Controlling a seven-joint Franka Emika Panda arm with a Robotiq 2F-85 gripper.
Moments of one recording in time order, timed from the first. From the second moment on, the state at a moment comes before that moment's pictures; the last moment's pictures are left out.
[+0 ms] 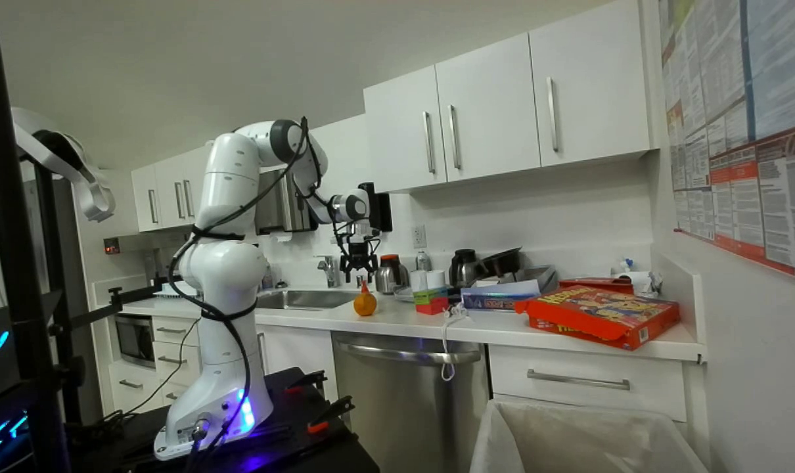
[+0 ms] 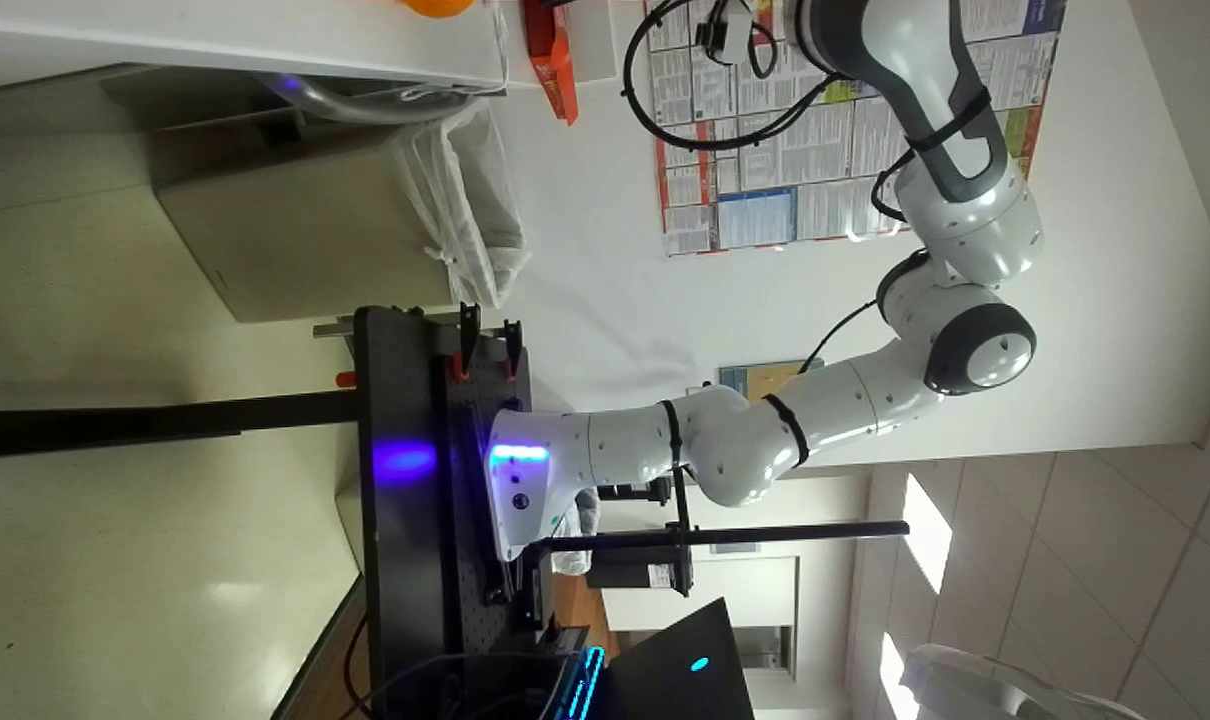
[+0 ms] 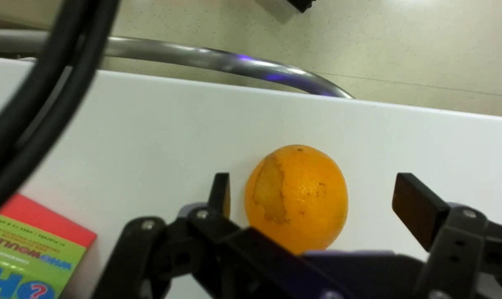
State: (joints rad) arm 0.34 0.25 0.28 -1.96 -0.04 2.10 -0.01
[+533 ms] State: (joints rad) arm 0.36 0.31 0.28 -1.89 -0.04 2.06 -0.01
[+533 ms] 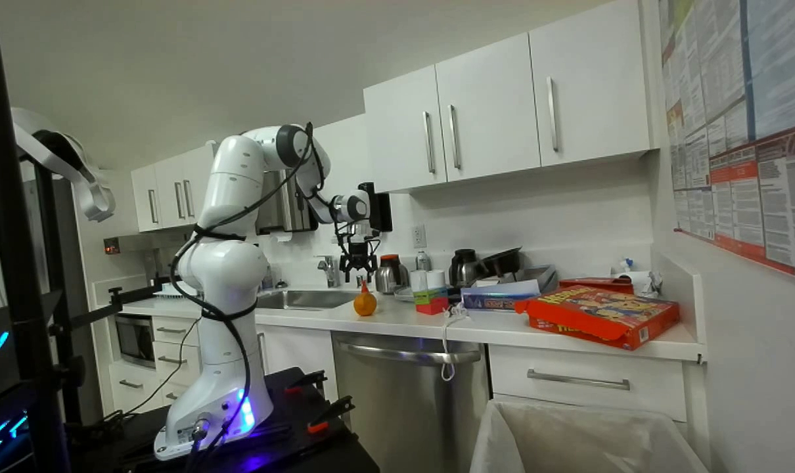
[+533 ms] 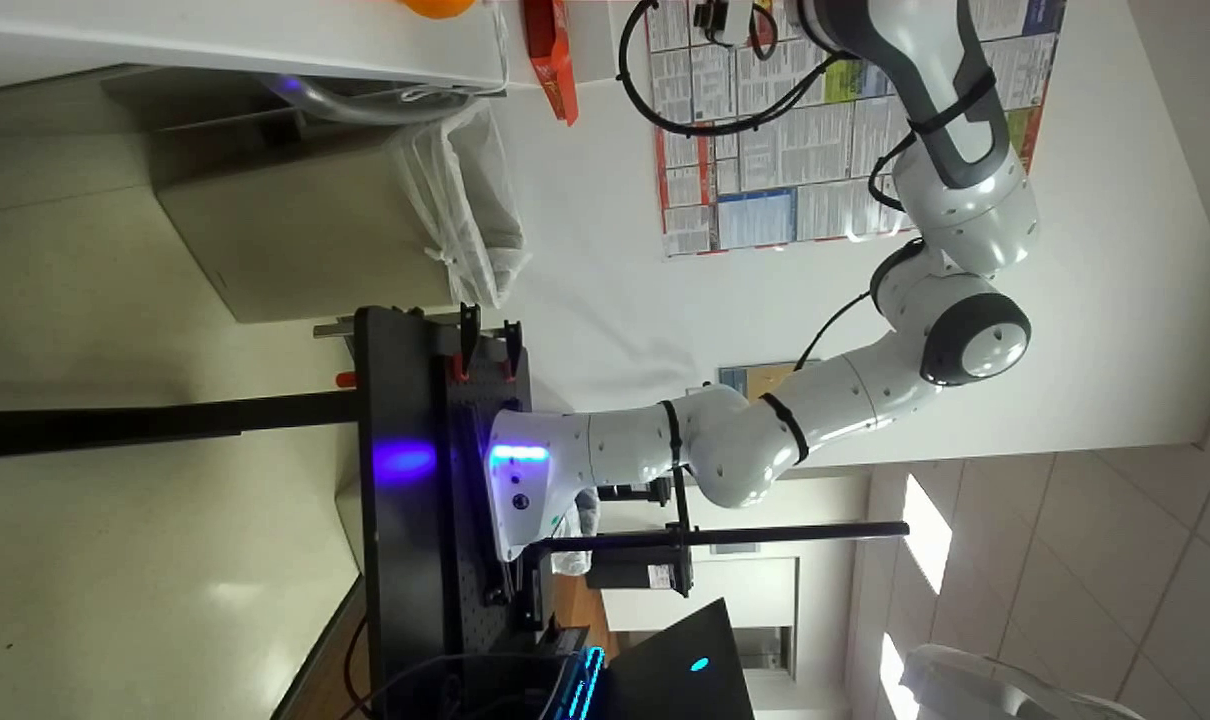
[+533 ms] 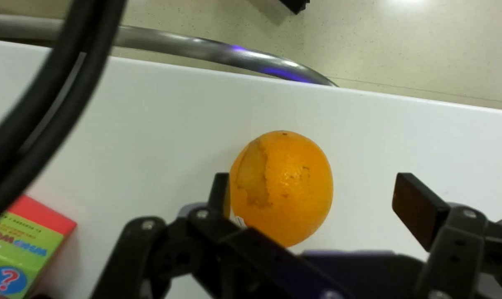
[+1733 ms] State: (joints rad) arm 0.39 0.40 0.26 -1.82 -0.10 2.06 0.27
